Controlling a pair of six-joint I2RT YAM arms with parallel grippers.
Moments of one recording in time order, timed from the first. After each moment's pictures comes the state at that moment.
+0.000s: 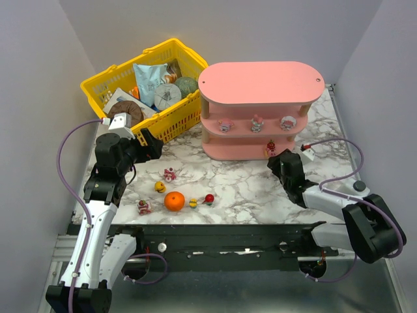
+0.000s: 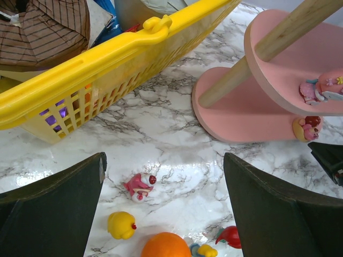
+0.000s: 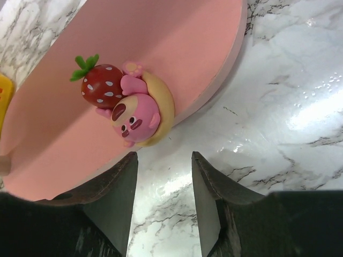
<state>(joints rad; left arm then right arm) -0.09 0.75 0.82 -0.40 0.18 -0.35 0.40 1.25 0.33 0.38 0.45 0.89</state>
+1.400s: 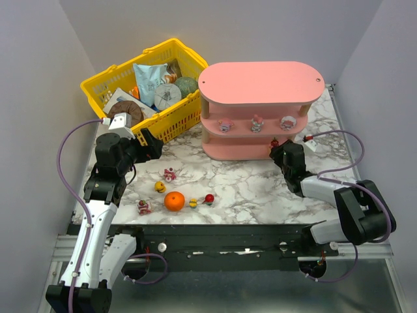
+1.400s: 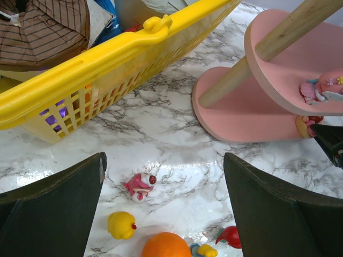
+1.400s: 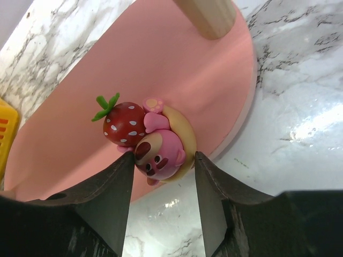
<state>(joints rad) -0.09 0.76 0.82 -0.40 0.18 -0.35 0.31 1.39 0.42 0.48 0.41 0.82</state>
